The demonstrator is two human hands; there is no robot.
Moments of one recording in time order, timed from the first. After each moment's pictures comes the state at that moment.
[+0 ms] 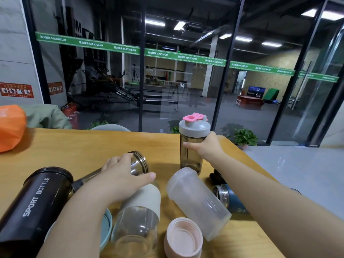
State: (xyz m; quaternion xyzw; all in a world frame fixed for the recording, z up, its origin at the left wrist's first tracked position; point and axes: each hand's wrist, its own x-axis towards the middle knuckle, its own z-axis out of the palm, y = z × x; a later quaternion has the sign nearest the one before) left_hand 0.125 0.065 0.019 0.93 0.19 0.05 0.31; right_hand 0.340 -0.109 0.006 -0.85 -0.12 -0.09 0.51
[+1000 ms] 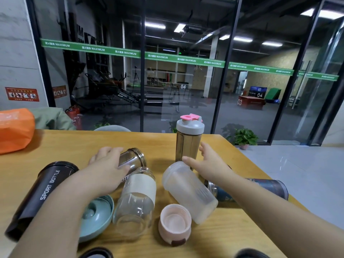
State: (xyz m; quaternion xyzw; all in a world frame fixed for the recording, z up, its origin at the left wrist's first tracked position) left_hand 0.094 0.073 0.029 0.95 0.16 0.10 0.24; right_hand 0.211 -0.150 0.026 -0.89 -0.20 -0.01 0.41
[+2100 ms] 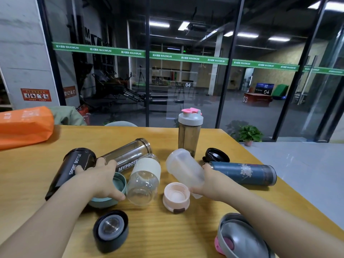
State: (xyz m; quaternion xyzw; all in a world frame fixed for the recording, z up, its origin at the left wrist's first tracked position) left_hand 0.046 0.081 0.004 0.97 0.23 -0.10 0.01; right_hand 0.148 -0.179 -0.007 -0.97 -0.18 0.06 0.14
